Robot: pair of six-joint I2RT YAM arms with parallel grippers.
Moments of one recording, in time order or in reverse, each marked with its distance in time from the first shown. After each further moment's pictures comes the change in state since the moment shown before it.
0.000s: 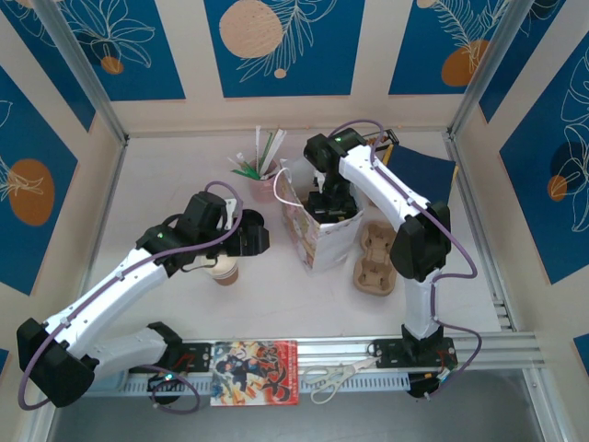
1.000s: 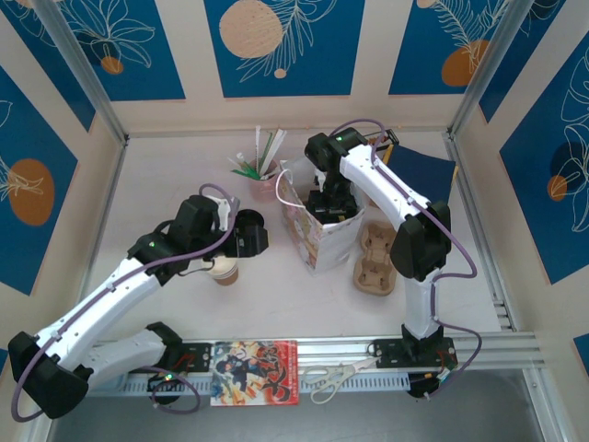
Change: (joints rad) left arm 0.000 -0.079 -0.045 0.071 0.029 -0.003; right arm -0.009 0.003 0.001 0.012 0.000 0.000
